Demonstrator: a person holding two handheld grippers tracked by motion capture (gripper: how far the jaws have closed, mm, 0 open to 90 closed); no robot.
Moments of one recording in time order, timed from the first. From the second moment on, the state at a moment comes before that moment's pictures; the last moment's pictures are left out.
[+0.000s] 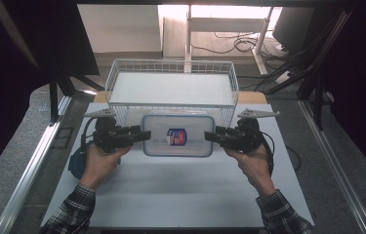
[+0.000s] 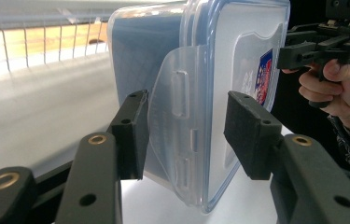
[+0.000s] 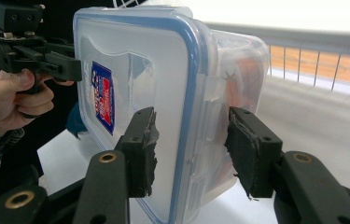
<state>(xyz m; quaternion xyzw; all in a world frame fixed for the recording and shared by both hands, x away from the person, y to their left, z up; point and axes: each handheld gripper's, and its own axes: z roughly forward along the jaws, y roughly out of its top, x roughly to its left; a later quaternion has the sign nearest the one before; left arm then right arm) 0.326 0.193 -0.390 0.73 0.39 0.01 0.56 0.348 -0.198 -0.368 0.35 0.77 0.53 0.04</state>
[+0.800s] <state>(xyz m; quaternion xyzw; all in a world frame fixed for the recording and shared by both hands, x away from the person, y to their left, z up) 0.374 0.206 -0.336 0.72 0.39 0.03 0.58 0.394 -0.186 -0.313 0.34 0.77 0.54 0.06</state>
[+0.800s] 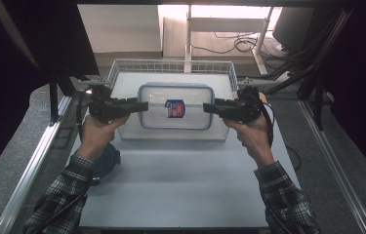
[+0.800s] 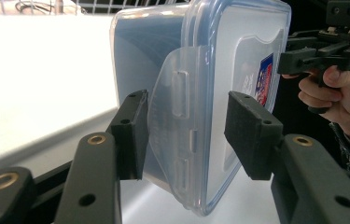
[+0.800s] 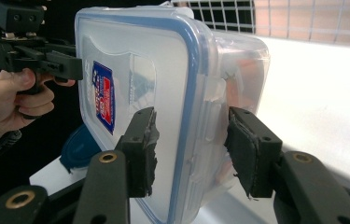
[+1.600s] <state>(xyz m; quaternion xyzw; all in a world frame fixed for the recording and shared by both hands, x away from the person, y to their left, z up) 0.422 0.217 -0.316 0.70 0.41 0.02 0.59 0.443 -0.173 -0.287 0.34 0.76 0.55 0.06</state>
